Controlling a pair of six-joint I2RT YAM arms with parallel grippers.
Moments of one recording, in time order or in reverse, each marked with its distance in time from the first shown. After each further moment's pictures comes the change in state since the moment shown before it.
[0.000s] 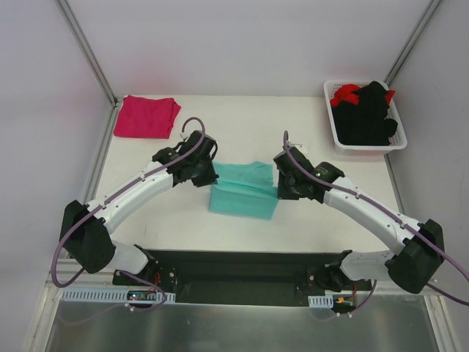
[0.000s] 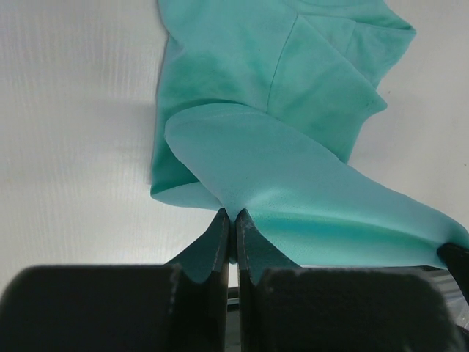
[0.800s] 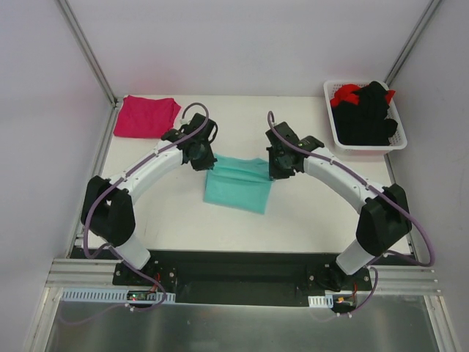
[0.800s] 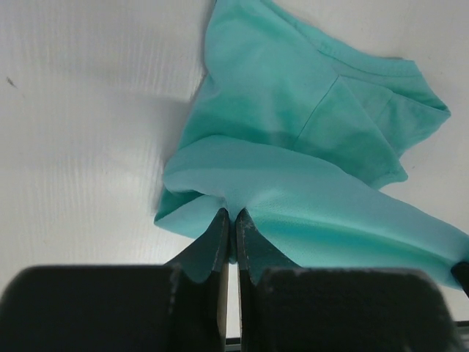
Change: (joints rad) left arm 0.130 0.211 0.156 0.000 -0.013 0.089; right arm -0.135 0.332 0.247 0.041 -0.121 -0.182
